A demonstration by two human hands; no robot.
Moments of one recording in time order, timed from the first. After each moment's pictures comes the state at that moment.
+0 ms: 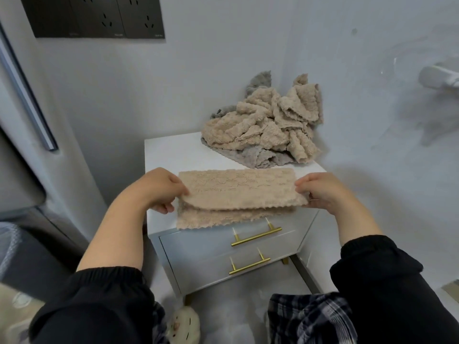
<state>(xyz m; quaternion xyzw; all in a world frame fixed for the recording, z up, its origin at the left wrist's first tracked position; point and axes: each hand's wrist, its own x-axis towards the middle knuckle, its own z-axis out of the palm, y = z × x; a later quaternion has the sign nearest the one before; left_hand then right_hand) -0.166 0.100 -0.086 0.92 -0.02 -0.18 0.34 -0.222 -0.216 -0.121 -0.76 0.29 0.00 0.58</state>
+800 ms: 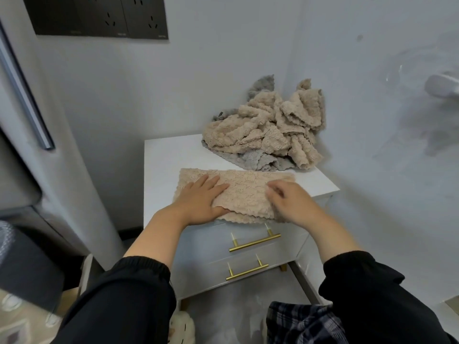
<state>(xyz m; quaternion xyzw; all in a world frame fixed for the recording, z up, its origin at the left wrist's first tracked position) -0.139 0.046 -0.164 0.94 -0.30 -0.10 0.08 -0.209 -0.184 -0.155 -0.97 0.03 -0.06 0.25</state>
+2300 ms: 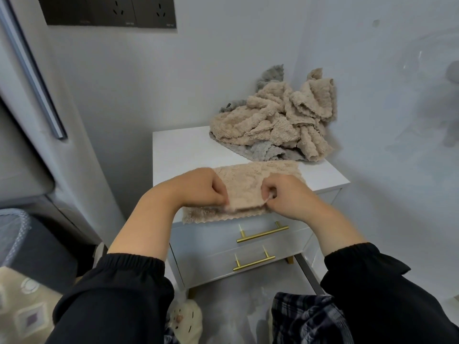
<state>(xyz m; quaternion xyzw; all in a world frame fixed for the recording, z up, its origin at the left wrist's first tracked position) -0.172 0.064 -0.097 0.91 -0.26 -0.18 0.25 -0.217 -0.149 -0.132 -0.97 -0.05 0.00 0.23</state>
